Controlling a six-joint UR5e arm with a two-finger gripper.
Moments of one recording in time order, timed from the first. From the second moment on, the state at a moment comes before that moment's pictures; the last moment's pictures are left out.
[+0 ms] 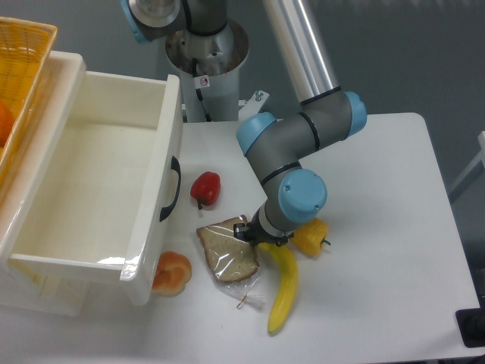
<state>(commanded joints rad) 2.49 -2.10 -1.58 -1.20 1.43 0.42</state>
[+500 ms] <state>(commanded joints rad) 2.49 -2.02 -1.54 -1.23 1.43 0.48</state>
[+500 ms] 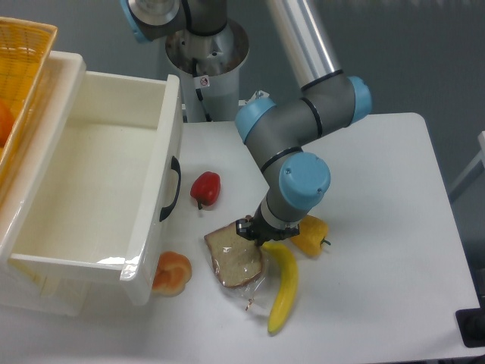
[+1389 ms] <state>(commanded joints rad) 2.50 -1.90 -1.50 -1.33 1.43 0.73</state>
